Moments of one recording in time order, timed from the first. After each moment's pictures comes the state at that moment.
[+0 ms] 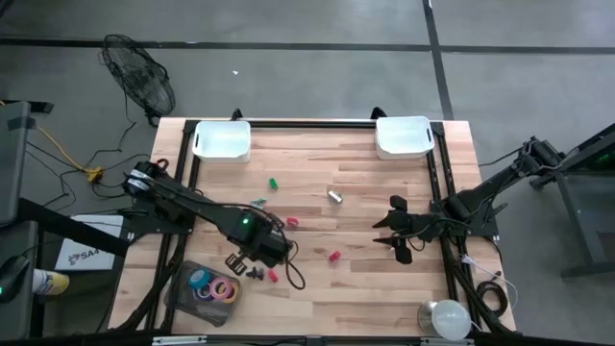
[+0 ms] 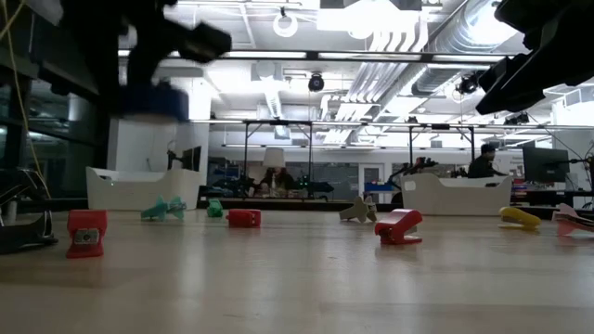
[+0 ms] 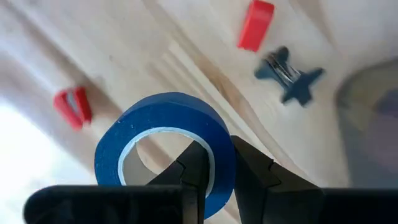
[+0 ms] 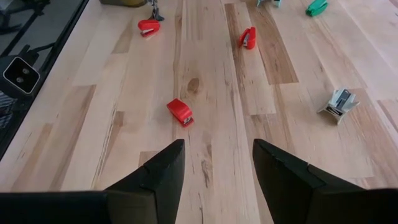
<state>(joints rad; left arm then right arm) -0.40 1.72 1.42 -1.16 -0.03 0.32 0.51 0.90 0.44 -0.18 0.37 0.41</state>
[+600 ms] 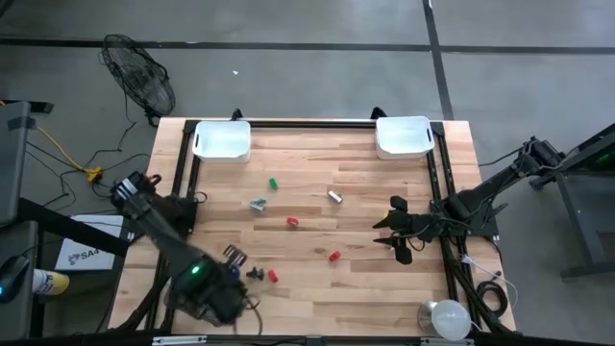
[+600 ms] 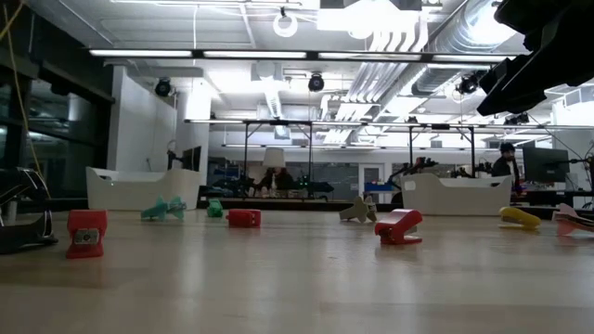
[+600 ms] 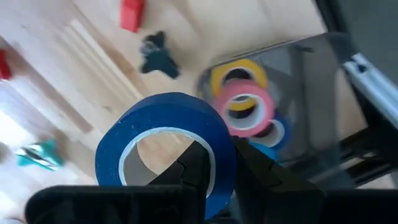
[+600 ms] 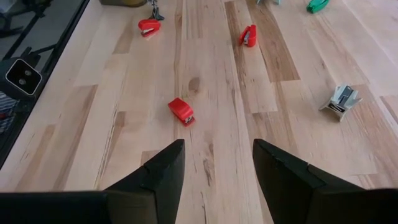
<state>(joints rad) -0.77 1.72 1.65 -1.46 -0.01 -0.16 0.51 0.90 0.44 -0.18 0.36 0.43</state>
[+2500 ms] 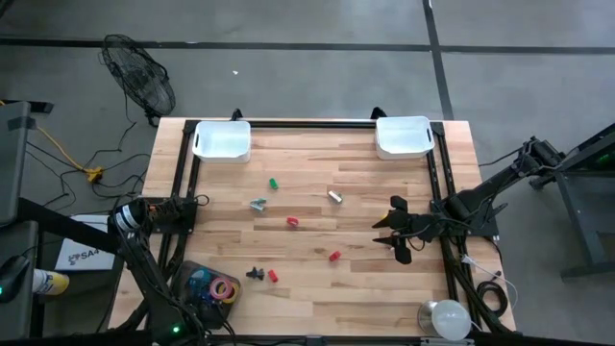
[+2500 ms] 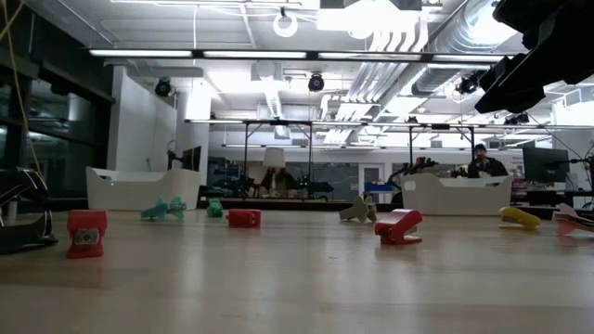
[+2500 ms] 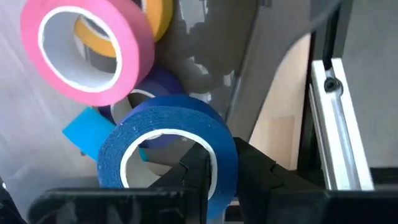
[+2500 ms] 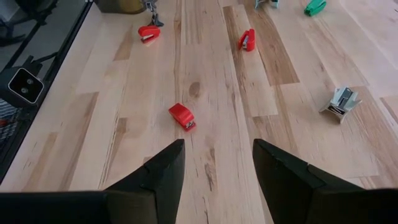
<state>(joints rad) -1.11 1.90 1.49 -1.26 0.09 -0.96 0.51 0.90 0.44 -0.17 0.37 0.45</state>
